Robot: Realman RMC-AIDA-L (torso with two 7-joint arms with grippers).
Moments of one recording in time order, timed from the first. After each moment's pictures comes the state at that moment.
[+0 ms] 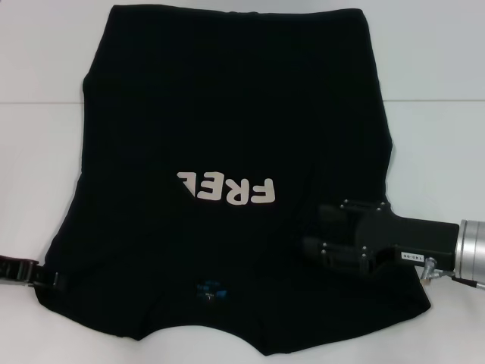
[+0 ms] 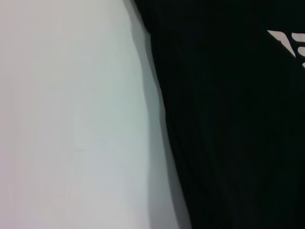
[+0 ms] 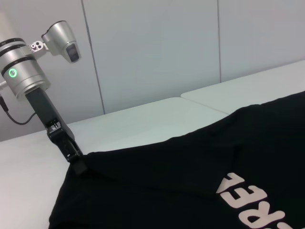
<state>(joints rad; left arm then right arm) -0.55 -1.98 0.60 0.84 2.67 1.49 -2.30 0.58 2.09 -0.74 -0.45 -1.93 -1.37 1.12</state>
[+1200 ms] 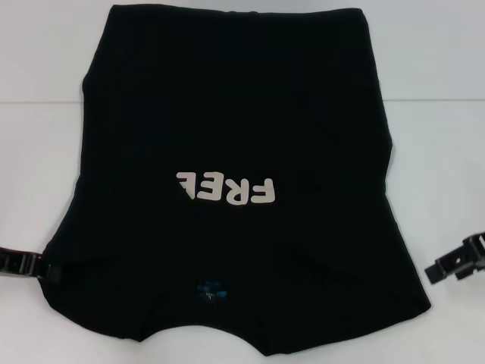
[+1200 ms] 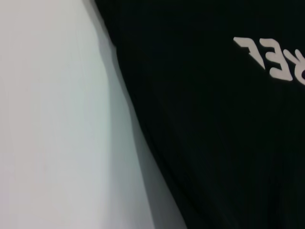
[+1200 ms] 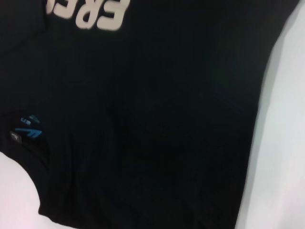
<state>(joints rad) -0.55 -1.99 0.59 0.90 2.65 1.56 -2.29 0.78 1.94 -0.73 -0.80 -2.71 -1.71 2.47</state>
